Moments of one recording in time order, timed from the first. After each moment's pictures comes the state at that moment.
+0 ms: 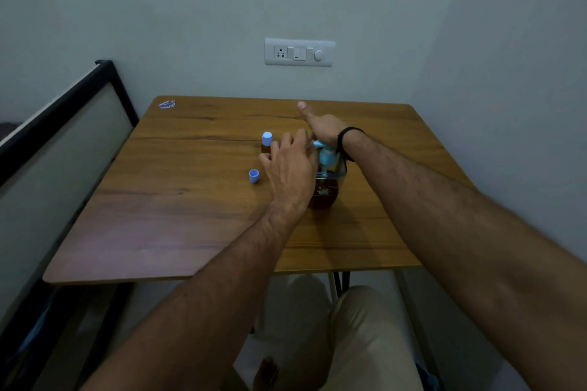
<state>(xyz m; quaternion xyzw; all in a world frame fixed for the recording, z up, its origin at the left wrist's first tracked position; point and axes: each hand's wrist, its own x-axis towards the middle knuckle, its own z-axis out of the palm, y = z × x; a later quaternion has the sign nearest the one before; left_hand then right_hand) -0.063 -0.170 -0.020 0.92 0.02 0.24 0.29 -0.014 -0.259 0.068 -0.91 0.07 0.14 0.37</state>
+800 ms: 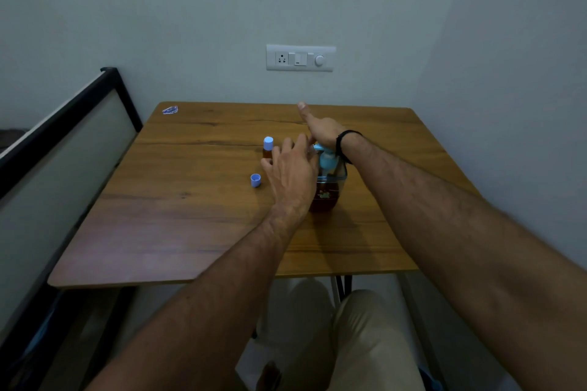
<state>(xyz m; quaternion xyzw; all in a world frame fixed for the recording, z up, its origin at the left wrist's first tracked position) -0.064 -0.172 -0.020 0.93 0.02 0.23 0.29 -0.013 -0.257 0.067 -0.91 0.06 0.14 0.38</state>
